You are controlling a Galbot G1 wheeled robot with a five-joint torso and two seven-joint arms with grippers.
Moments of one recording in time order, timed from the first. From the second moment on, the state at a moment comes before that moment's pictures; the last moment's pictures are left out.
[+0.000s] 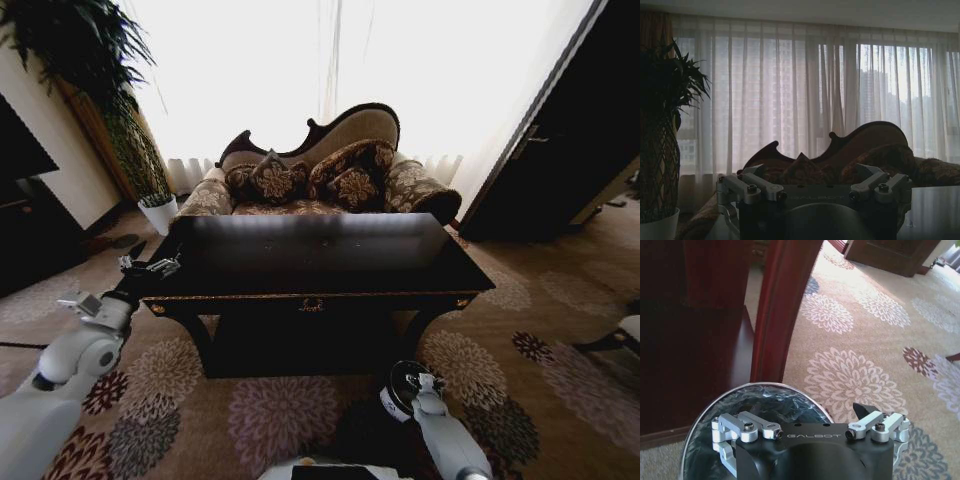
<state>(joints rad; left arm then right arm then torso) 1.40 -0.70 -0.82 -1.98 -0.90 -0.05 -0.02 -0.96 1.27 0.52 0.66 0.20 0.04 0.25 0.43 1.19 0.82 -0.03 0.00</state>
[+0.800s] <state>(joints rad) 1.40 -0.70 -0.82 -1.98 -0.90 -0.05 -0.02 -1.74 1.28 0.74 1.69 0.57 0.13 0.13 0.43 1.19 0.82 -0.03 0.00</state>
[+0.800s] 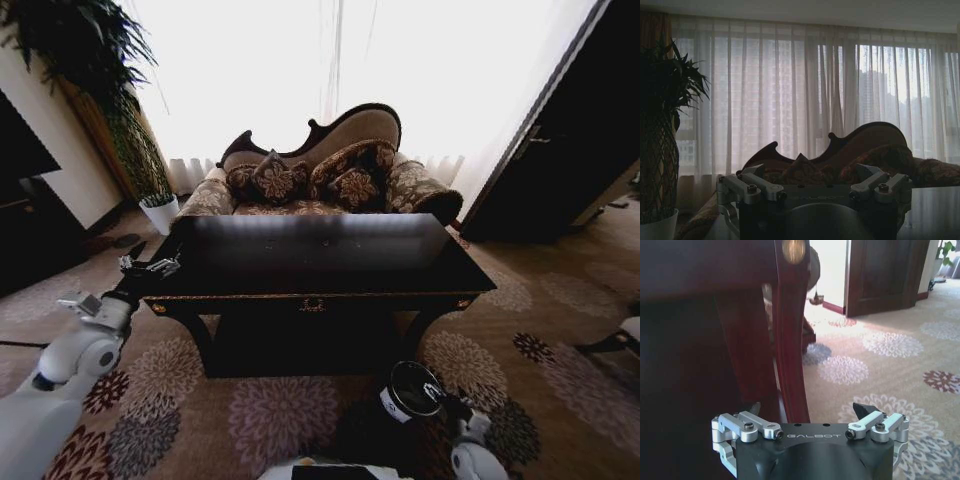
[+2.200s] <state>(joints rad) 1.40 -0.70 -0.82 -1.98 -0.90 -0.05 -0.02 -1.44 0.94 0.72 2.17 0.70 -0.07 0.29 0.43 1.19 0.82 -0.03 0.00</state>
